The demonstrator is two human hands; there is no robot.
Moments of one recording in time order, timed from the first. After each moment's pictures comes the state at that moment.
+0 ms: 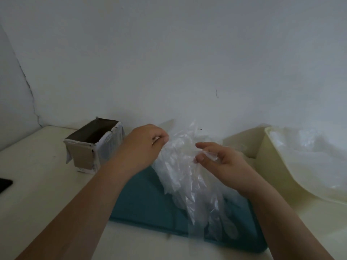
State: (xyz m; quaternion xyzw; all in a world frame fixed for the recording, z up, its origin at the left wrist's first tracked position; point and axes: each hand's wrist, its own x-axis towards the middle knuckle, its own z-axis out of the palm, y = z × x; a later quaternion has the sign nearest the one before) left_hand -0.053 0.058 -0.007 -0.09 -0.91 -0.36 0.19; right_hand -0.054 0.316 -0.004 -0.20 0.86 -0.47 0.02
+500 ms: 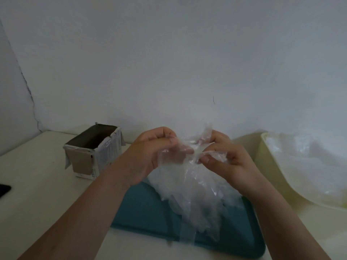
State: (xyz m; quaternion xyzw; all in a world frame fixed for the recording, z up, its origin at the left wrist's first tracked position) left_hand -0.028 0.088 0.020 -0.12 -0.61 -0.79 -0.01; right_hand -0.045 0.323 0.019 -0.36 0.78 -0.50 -0.09
